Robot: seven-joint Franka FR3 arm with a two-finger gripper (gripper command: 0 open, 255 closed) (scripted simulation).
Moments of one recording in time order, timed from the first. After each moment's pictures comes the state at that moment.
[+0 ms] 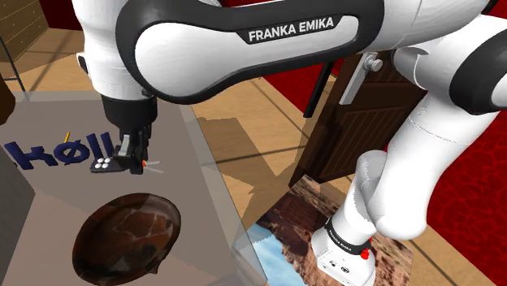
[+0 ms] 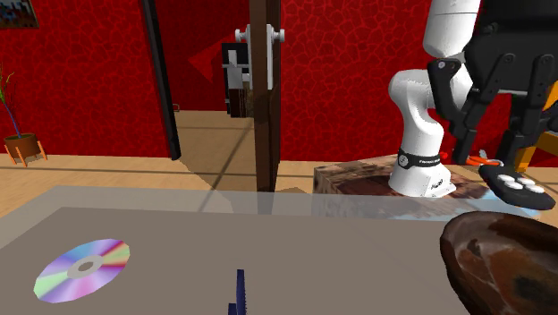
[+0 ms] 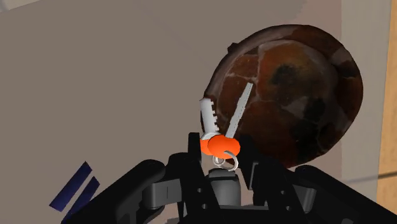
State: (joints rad) arm 0.51 0.02 0.29 -1.85 -0.03 1.94 -0.06
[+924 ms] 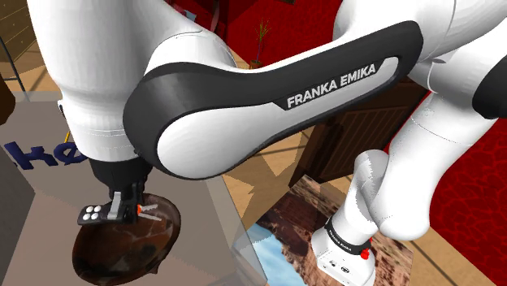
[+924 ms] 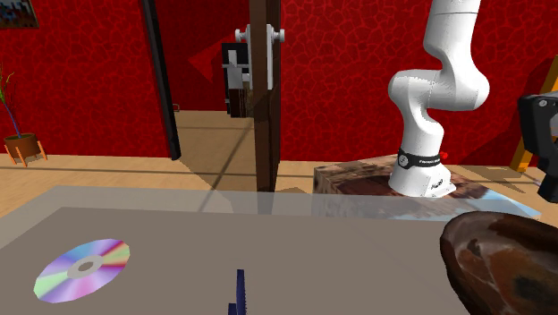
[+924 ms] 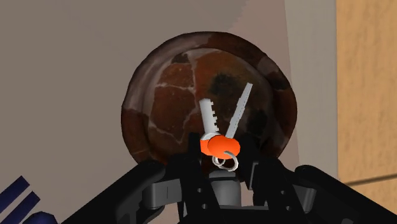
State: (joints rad) arm 0.59 0.00 0.37 -1.95 -0.04 2.02 0.10
